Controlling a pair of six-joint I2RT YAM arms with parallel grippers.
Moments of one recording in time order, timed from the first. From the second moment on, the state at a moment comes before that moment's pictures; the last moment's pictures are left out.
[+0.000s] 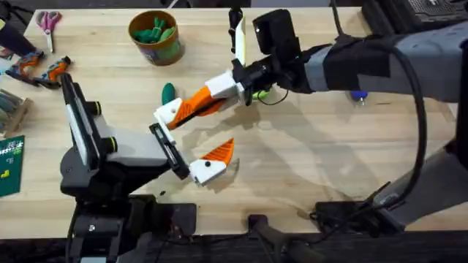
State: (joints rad) left arm 0.01 0.01 0.02 -0.11 1.00 -0.02; right arm 0.57 1.86 1.04 0.16 -1.37 0.80
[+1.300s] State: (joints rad) left arm 0.01 0.01 0.02 -0.11 0.98 -0.03; right arm 0.58 1.85 1.04 0.18 -1.31 0.84
